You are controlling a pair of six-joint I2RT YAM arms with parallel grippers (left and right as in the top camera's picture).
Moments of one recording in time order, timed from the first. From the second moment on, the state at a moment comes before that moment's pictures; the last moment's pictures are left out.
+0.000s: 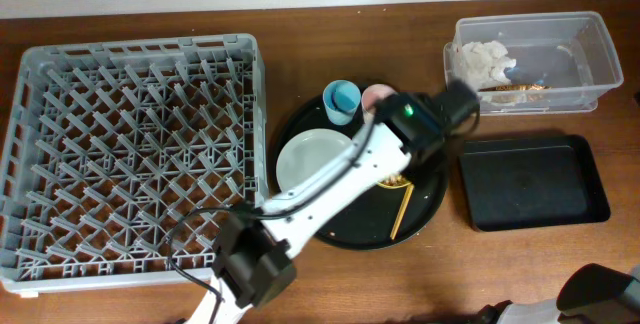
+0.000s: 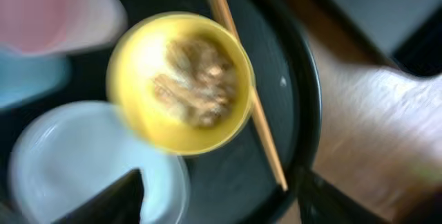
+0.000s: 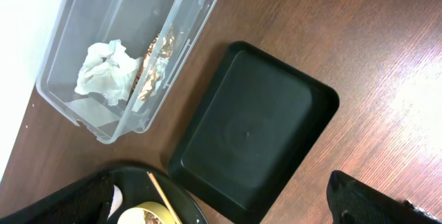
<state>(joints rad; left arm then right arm) -0.92 2.20 2.26 -1.34 -0.07 -0.12 -0.72 1.65 2.00 -1.49 -0.16 0.39</state>
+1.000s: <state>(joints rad) 0.08 2.20 2.62 -1.68 -0.08 -0.25 -0.72 1.65 2.00 -1.48 -0.23 0.42</state>
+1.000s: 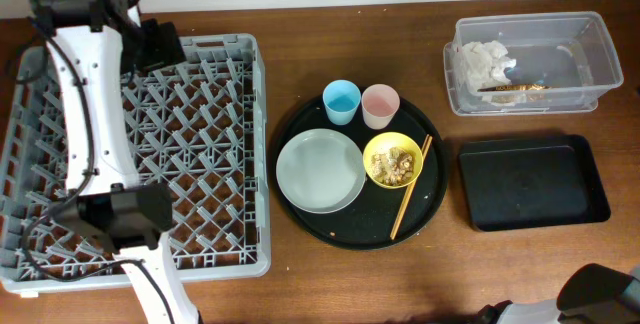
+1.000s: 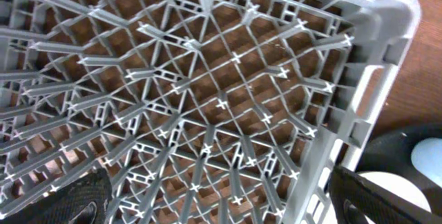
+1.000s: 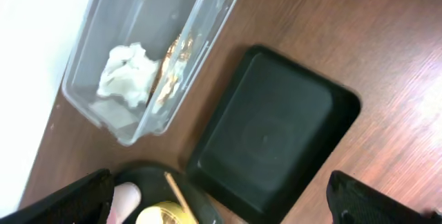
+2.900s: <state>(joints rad) 0.08 2.20 2.62 -1.69 -0.07 -0.26 0.52 1.98 1.41 -0.90 0.11 0.63</state>
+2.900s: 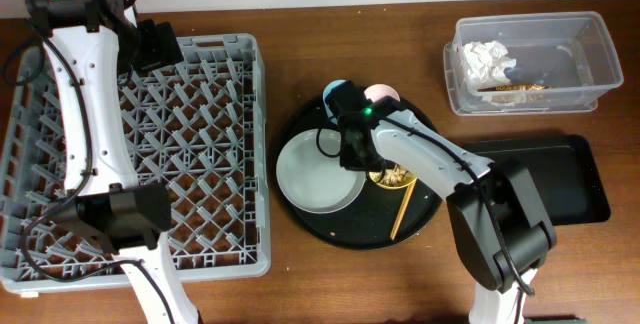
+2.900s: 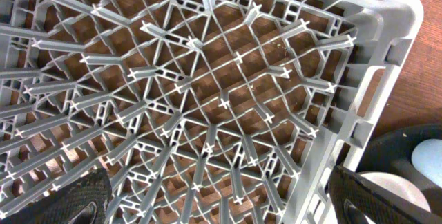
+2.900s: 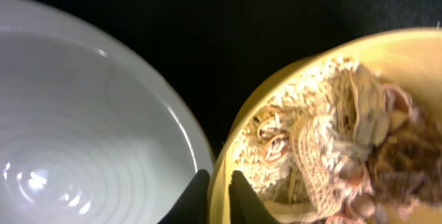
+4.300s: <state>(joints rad) 0.08 2.20 2.62 -1.69 -0.07 -0.26 -0.27 1.99 1.94 -1.54 -0.16 0.14</state>
